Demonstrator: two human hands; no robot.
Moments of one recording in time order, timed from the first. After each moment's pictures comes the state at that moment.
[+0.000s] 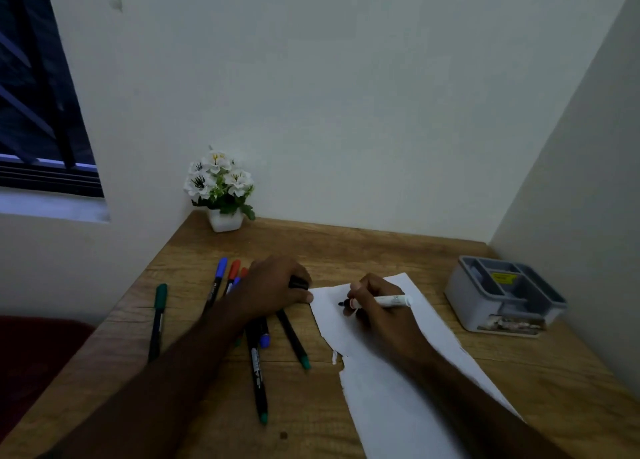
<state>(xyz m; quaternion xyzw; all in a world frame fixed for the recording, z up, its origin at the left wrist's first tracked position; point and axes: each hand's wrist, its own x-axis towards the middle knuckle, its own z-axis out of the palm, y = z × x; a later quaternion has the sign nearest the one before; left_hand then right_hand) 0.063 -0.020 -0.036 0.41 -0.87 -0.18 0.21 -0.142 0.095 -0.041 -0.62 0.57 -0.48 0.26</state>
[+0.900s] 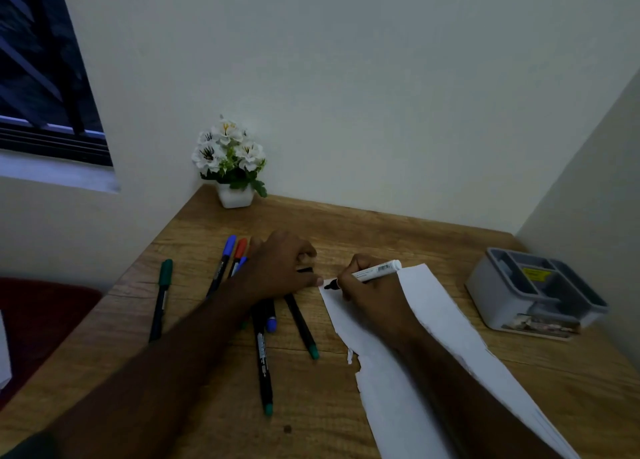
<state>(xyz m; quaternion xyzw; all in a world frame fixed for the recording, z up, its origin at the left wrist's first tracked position) 0.063 -0.028 -0.046 0.47 -0.85 -0.15 0.21 -0.116 0.066 -0.035 -0.61 0.61 -0.43 0.25</state>
